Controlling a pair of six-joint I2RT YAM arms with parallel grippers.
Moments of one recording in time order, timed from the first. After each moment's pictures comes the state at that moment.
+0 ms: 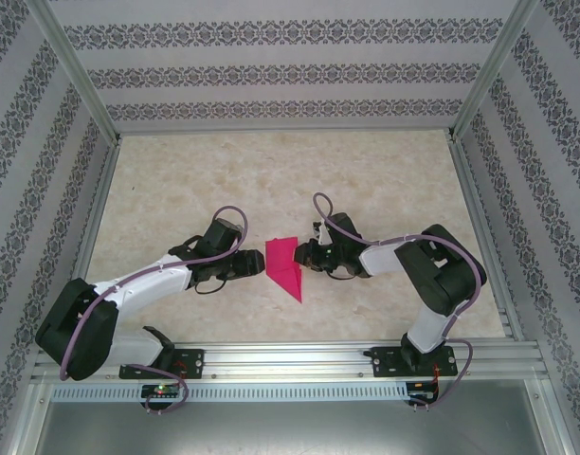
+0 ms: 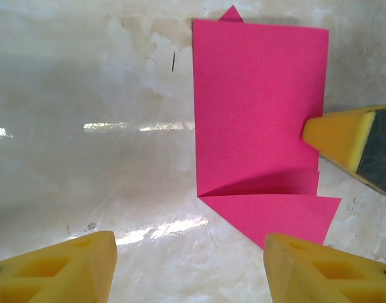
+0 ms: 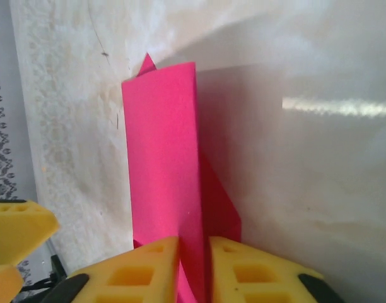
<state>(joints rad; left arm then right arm) -0.61 1.31 0.64 -0.31 0.22 -0.77 0.56 1.73 0.63 0.32 -0.53 0.86</state>
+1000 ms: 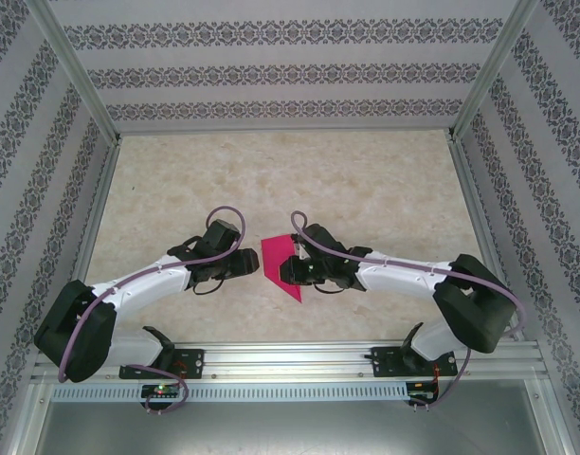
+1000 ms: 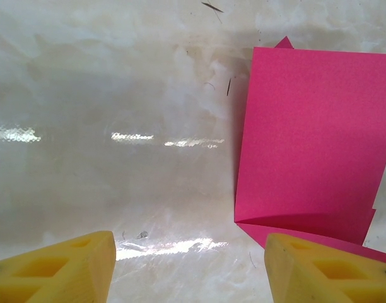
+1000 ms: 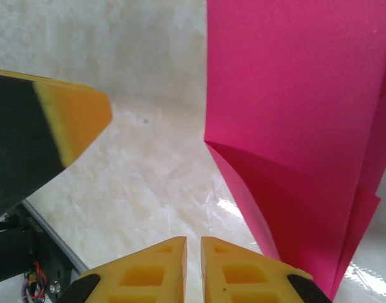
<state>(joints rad) -0.60 1.30 0.64 -0.35 0.09 -0.80 0.86 1.49 0.74 -0.12 -0.28 0.79</state>
